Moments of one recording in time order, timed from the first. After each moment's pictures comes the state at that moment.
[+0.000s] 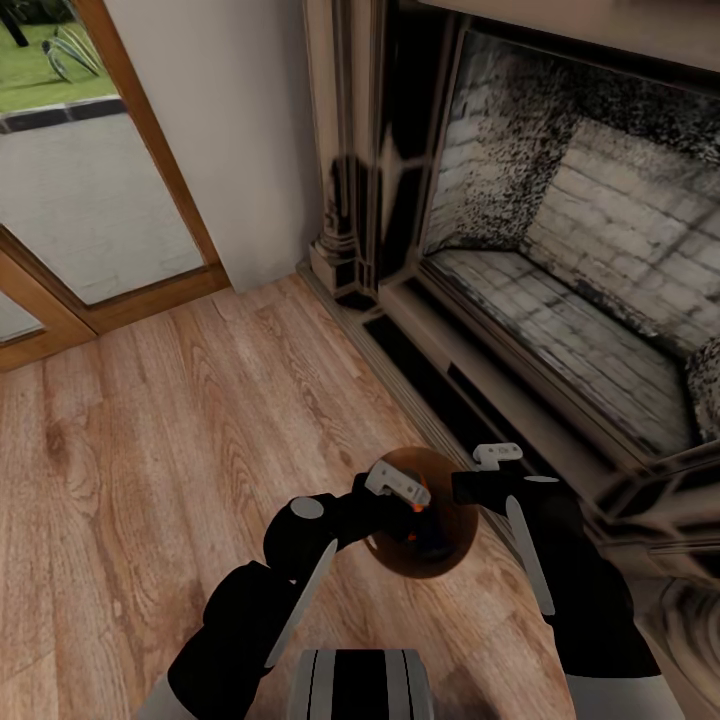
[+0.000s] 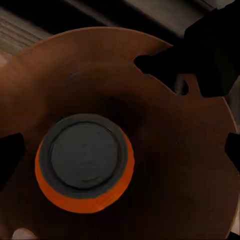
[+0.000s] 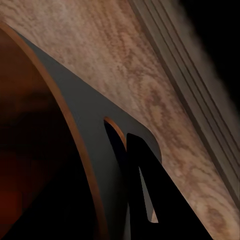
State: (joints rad) left arm -0.51 -0.17 -0.52 -1.53 -0.02 0.81 -0.29; right arm -0.51 0.02 0.04 -1.57 0.00 1.05 0.09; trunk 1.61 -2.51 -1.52
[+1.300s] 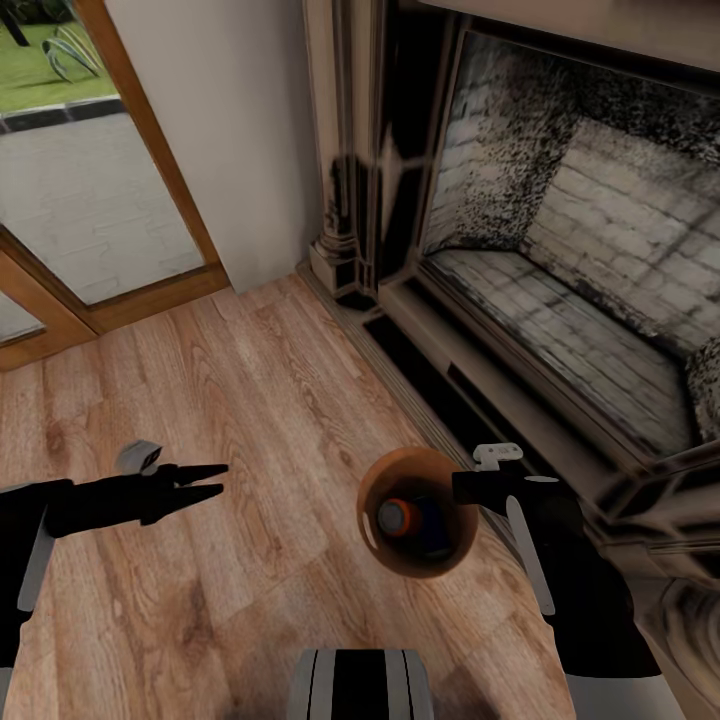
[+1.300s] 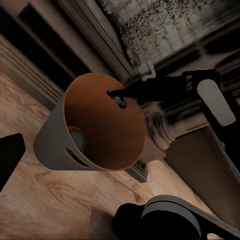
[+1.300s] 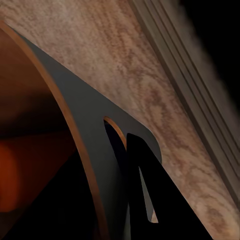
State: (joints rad) left arm -0.50 0.29 0.31 -1.50 0.08 0.89 -1.57; right arm -0.51 0.02 0.04 -1.57 0.00 1.05 0.09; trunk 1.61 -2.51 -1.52
